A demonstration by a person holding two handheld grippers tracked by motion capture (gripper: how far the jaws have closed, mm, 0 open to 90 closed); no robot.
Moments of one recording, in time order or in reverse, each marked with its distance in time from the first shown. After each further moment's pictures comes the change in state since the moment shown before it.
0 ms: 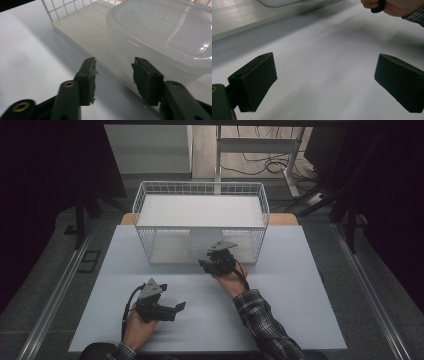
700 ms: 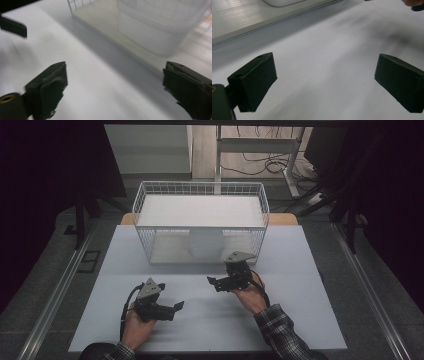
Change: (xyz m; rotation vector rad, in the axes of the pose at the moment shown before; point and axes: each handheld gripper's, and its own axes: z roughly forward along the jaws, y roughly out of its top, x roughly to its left) left arm 0.002 0.001 -0.003 0.013 0.023 0.012; right arm 0.001 -0.028 -0.062 0.005 0.063 -0.002
